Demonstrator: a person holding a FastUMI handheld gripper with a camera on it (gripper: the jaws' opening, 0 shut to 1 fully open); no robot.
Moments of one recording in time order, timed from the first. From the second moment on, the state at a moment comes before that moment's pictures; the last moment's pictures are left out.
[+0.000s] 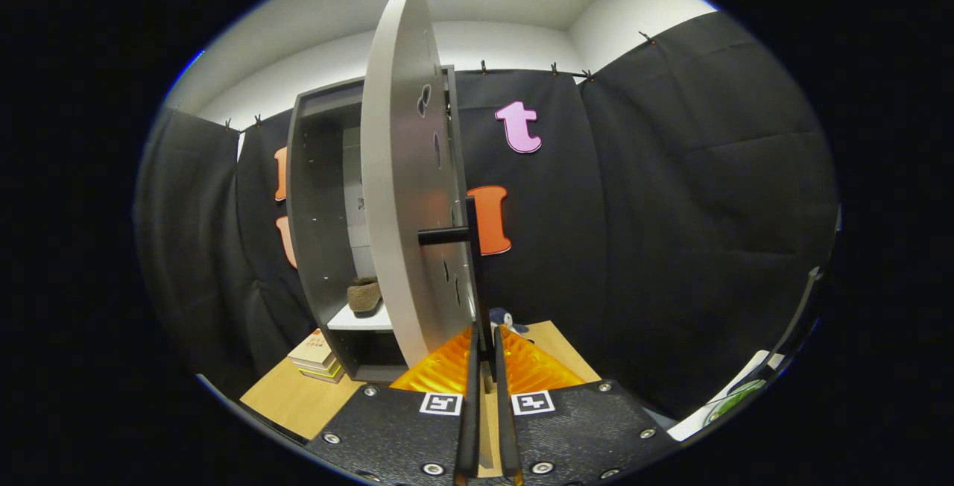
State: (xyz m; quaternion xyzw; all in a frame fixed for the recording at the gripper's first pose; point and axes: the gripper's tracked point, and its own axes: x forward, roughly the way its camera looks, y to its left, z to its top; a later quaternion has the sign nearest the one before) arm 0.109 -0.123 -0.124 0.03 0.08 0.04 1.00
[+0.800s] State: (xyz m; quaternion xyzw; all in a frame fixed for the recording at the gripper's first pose) arm 0.090 -0.149 -0.125 -0.01 0.09 0.01 1.00
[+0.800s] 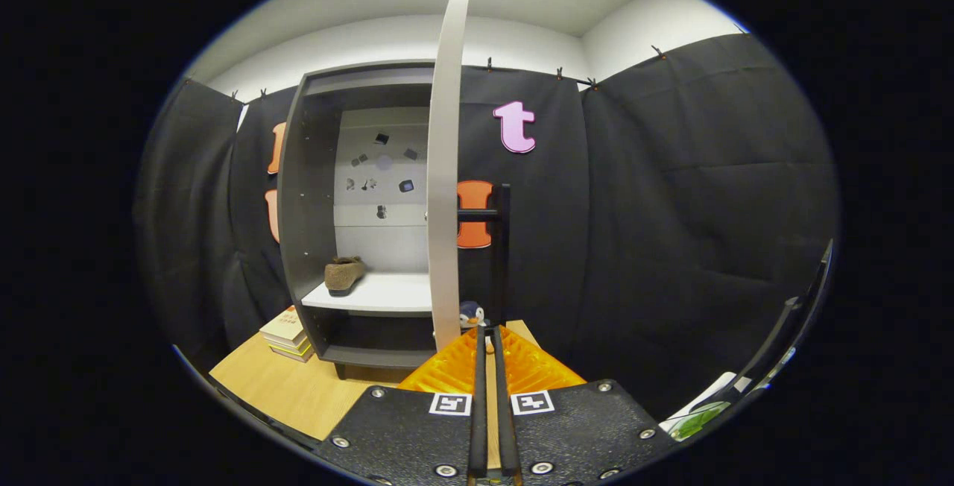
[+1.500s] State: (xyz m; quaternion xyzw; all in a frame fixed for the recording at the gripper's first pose) arm 0.052 -0.026 -0.128 0.02 0.09 -0.02 1.00
